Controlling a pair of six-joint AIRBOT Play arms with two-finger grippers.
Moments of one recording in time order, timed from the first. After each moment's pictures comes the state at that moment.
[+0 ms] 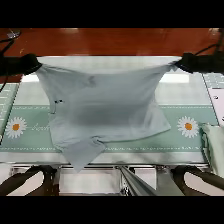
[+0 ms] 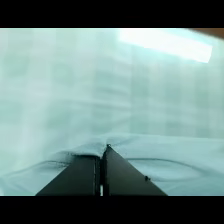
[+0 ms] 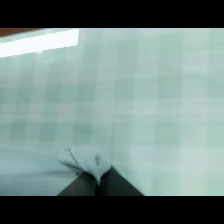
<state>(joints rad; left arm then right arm) 0.13 -1.15 1.19 1.10 -0.84 -1.47 -0.12 -1.28 1.28 -0.99 0.92 1.36</state>
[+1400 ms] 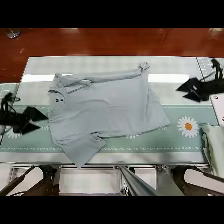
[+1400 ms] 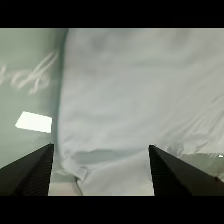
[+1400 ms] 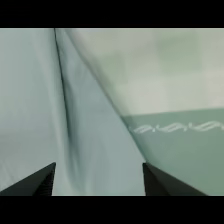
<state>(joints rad) 0.61 -1.06 0.65 1.03 -1.39 -1.37 -0.42 -1.27 0.99 -0.88 1.25 1.28</state>
